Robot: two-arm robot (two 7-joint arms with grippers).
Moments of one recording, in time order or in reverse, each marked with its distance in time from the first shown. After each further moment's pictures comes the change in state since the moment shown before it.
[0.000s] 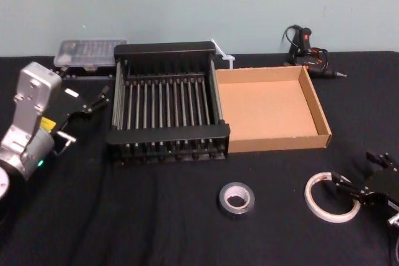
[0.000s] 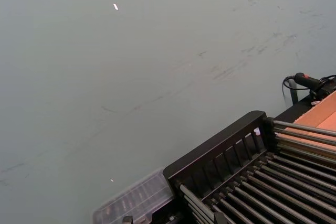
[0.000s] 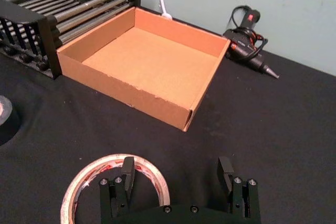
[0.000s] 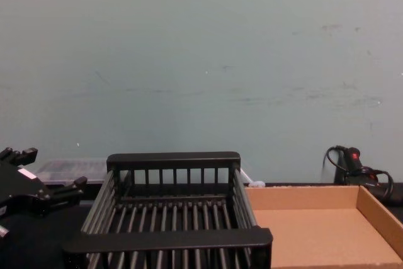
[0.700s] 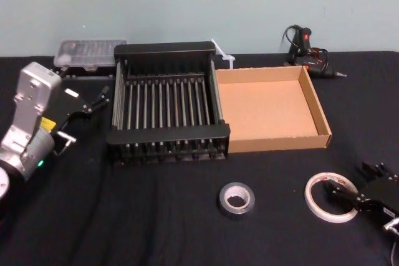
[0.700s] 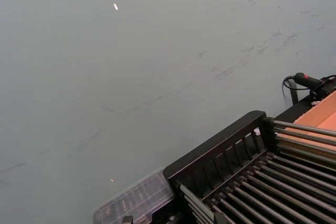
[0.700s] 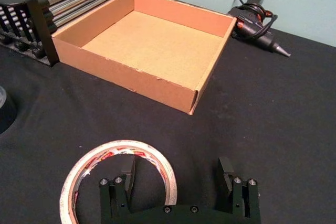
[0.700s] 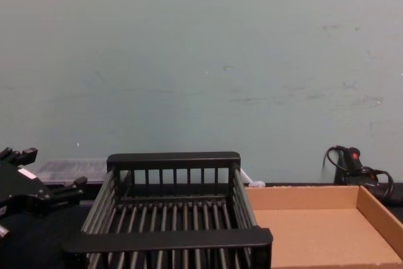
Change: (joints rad) left arm 0.000 0.000 0.000 0.000 0.000 0.000 0.000; right arm 0.012 -0.064 0.017 0.052 -0.018 0.036 0.053
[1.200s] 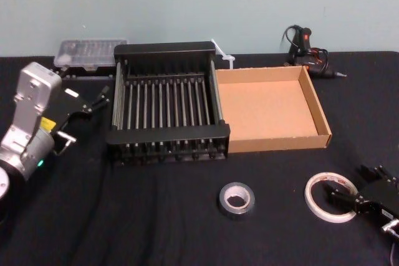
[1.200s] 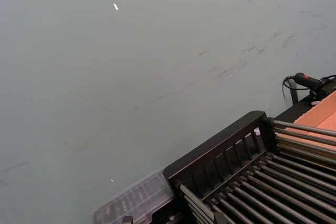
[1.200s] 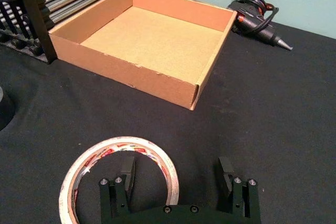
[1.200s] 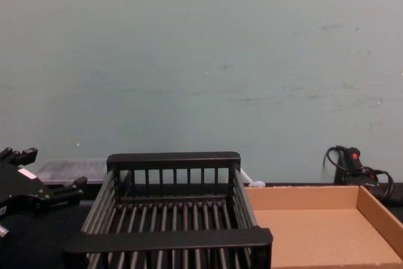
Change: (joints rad) left arm 0.000 0.000 0.000 0.000 0.000 0.000 0.000; right arm -0.002 -0.037 0.021 0.011 -0.024 0.016 0.019
